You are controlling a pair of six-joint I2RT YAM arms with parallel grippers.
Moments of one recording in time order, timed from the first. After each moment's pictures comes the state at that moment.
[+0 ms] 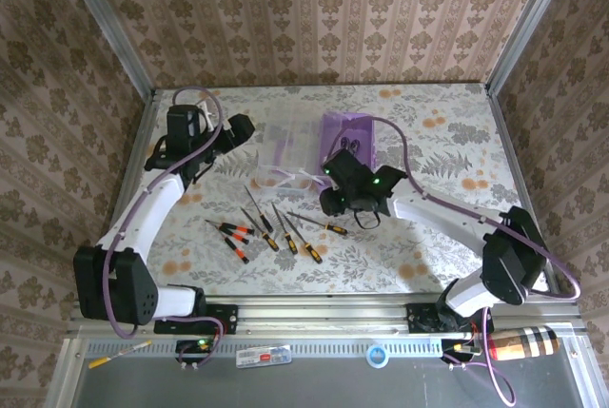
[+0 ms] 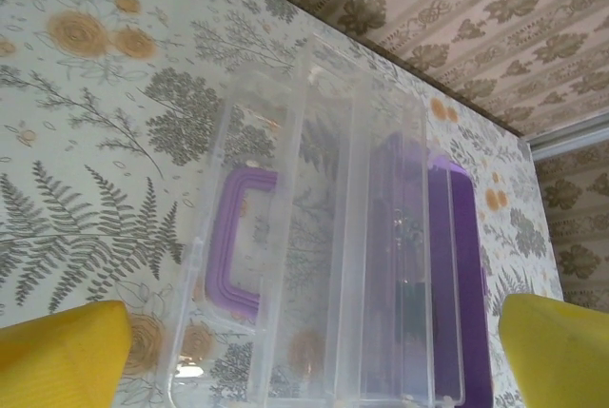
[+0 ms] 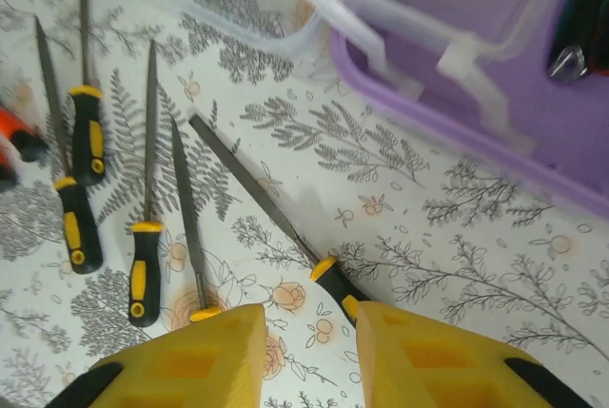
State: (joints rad) left arm -0.18 1.32 1.06 -0.31 0.33 -0.62; right arm 0.80 1.54 1.14 -0.67 0.08 0.45
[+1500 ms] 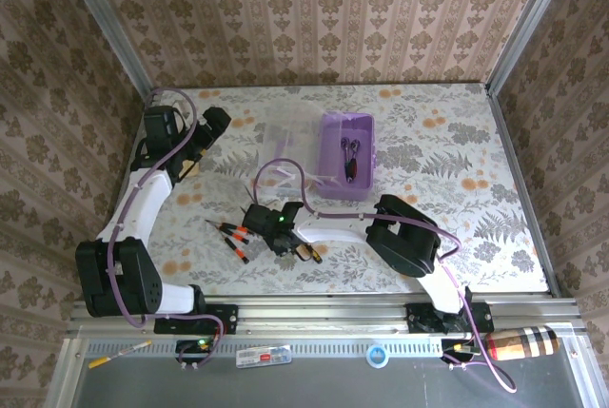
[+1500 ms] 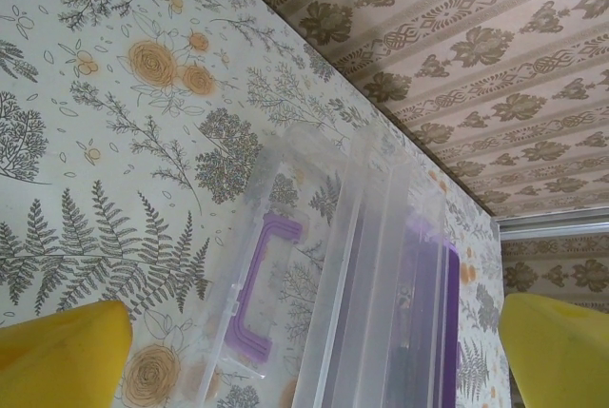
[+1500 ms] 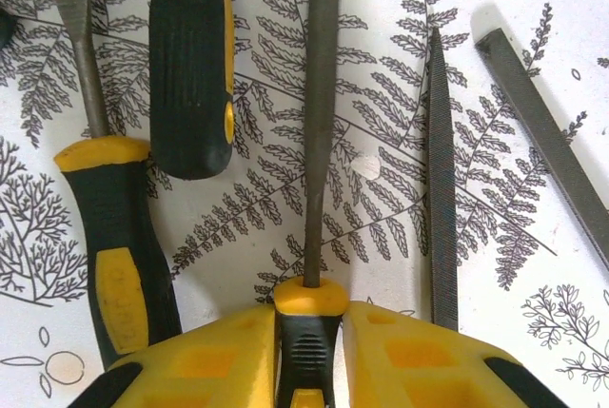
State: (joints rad) left arm -0.02 1.36 1.03 -0.21 0.44 -0.76; right arm 1.12 2.11 1.51 -0.74 0.28 0.57
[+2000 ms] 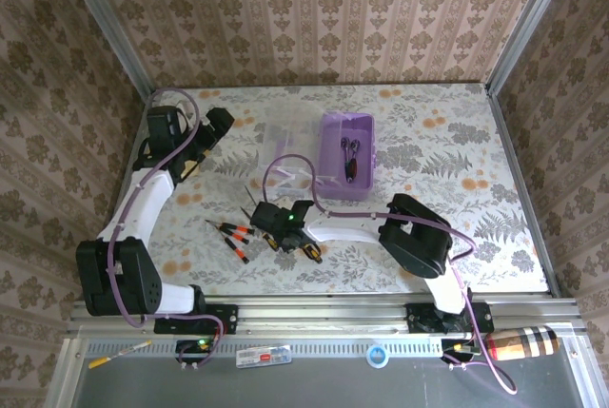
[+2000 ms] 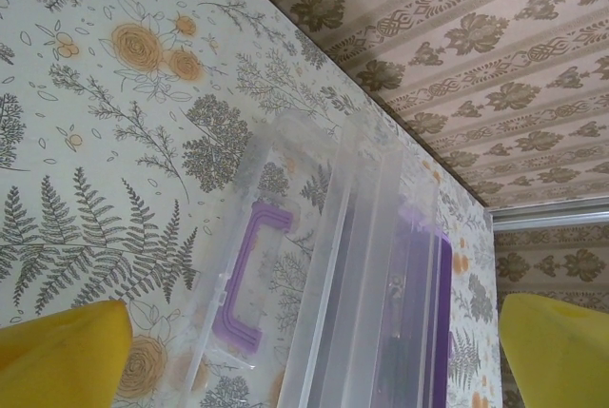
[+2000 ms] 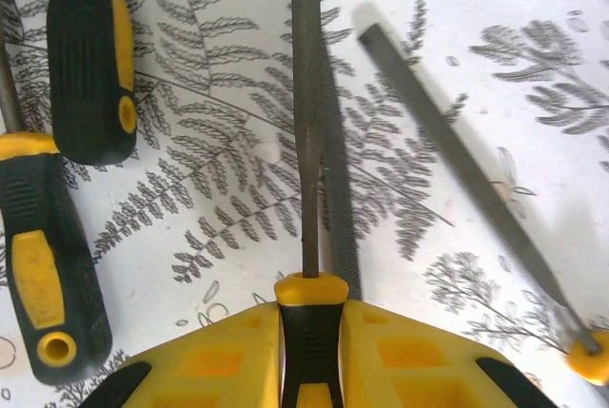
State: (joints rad) left arm -0.04 1.36 1.02 -0.21 0.45 -0.77; right arm 1.11 2.02 1.43 -0.72 0.34 0.58
